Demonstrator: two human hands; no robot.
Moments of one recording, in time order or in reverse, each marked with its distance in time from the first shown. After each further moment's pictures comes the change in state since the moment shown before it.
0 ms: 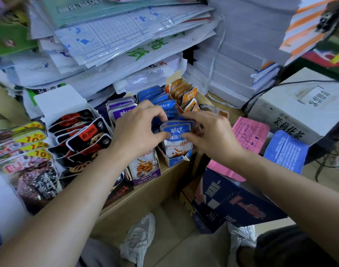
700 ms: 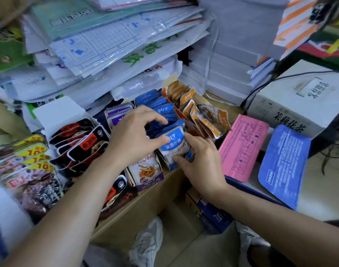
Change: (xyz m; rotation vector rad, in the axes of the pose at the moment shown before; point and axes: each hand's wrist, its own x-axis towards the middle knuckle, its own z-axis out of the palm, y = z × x) left_hand -0.001 -0.010 -0.008 -0.150 -0.064 0.012; right_hand -0.047 -0.037 0.047 0.117 0.057 0.401
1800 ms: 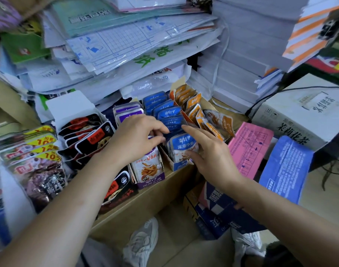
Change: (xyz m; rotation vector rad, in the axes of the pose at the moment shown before) left_hand -0.004 -0.003 -0.007 0.106 -0.040 0.068; right_hand 0.023 0.010 -0.029 -0.049 -0.136 -0.249
